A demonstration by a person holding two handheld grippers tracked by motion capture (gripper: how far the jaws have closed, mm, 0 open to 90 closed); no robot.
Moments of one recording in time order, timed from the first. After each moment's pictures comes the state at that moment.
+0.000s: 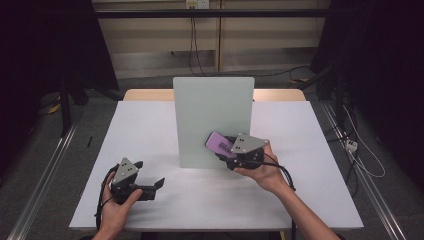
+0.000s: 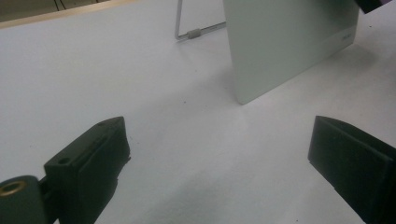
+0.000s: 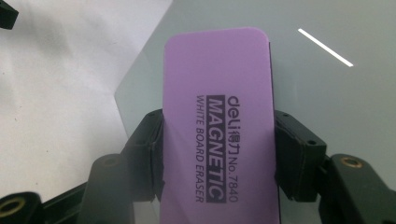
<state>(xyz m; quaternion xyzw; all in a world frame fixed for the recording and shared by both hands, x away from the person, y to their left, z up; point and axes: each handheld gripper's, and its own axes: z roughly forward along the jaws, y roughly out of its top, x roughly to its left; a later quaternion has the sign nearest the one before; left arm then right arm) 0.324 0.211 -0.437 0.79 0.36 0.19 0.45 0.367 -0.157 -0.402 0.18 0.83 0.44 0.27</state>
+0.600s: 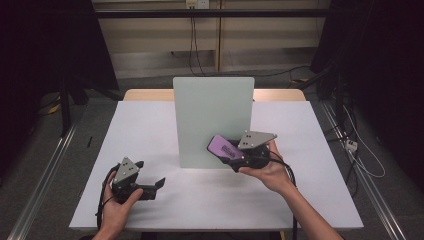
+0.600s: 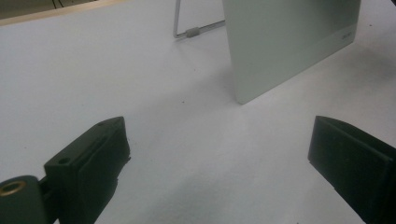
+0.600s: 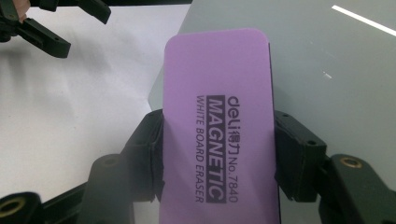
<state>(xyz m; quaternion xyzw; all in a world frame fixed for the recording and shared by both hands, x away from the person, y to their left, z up) 0.326 0.209 -0.438 0.79 0.36 0.19 0.45 0.362 -0.169 -0.390 0.21 0.84 0.47 0.19</state>
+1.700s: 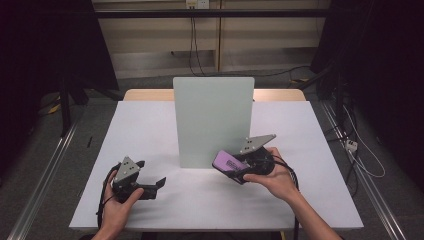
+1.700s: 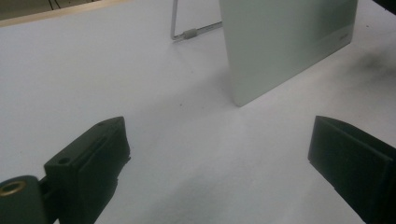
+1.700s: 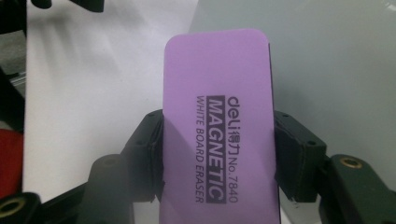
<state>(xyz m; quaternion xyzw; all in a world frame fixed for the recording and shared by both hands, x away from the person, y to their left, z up) 0.328 0.208 -0.437 0.80 0.35 0.19 0.45 0.350 -0.177 -0.397 0.25 0.88 0.41 0.07</state>
